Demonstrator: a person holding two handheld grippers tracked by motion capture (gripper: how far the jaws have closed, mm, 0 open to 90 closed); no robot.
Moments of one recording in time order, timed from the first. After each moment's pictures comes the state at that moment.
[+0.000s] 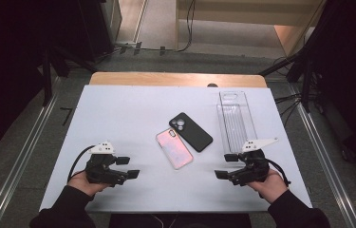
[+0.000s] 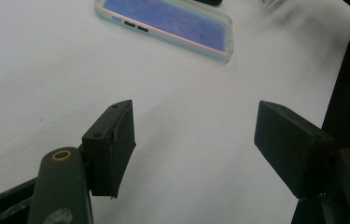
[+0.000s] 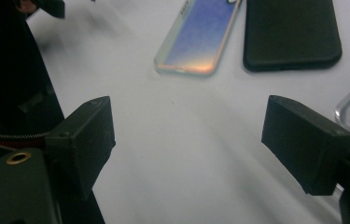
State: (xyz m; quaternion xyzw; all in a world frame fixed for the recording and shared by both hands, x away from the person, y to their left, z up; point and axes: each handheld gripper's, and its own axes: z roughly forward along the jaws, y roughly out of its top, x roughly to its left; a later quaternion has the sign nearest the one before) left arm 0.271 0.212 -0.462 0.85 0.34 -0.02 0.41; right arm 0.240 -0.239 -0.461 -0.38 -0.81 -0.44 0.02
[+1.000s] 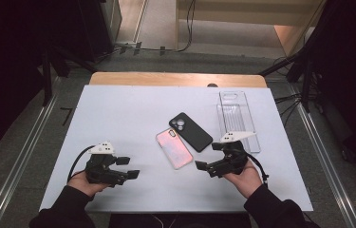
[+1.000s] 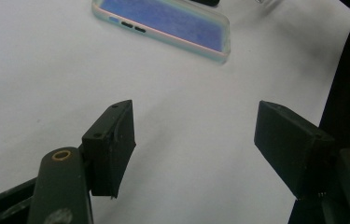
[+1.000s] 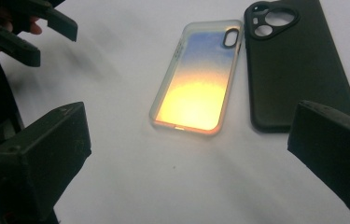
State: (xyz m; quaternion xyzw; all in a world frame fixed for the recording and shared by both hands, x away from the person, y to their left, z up) left arm 0.271 0.212 -0.461 0.85 0.33 -0.02 0.41; right arm 0.262 -0.184 -0.453 -0.41 -0.80 -0.44 -0.03
